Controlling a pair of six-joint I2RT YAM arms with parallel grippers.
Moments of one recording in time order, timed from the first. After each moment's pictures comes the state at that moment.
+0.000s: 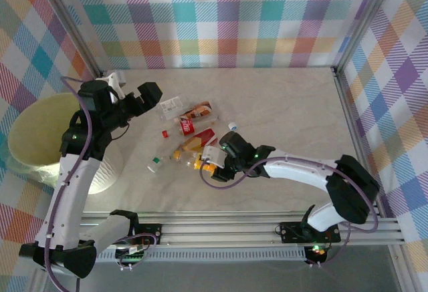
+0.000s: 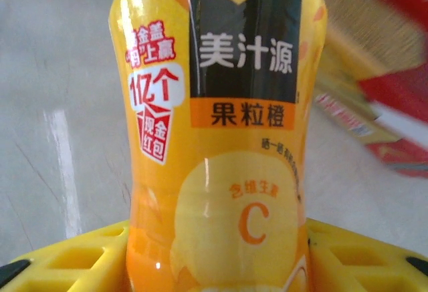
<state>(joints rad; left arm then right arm) -0.16 1.03 1.31 -0.67 0.27 -0.65 0.94 1.47 0.88 -0.27 -0.15 -0.39</state>
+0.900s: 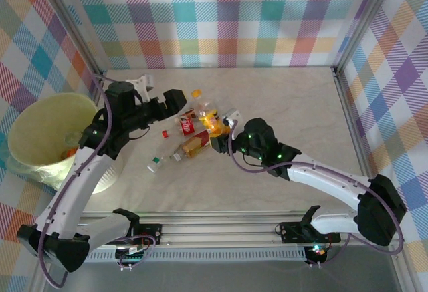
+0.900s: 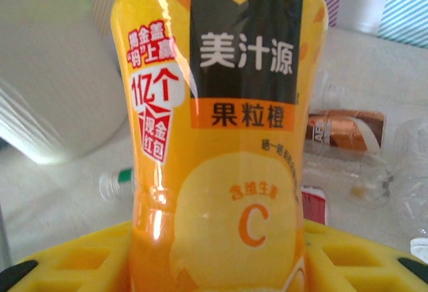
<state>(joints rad) -0.37 1.09 1.25 -0.56 0.31 -0.70 0.84 1.24 0.81 0.11 -0.10 0.20</state>
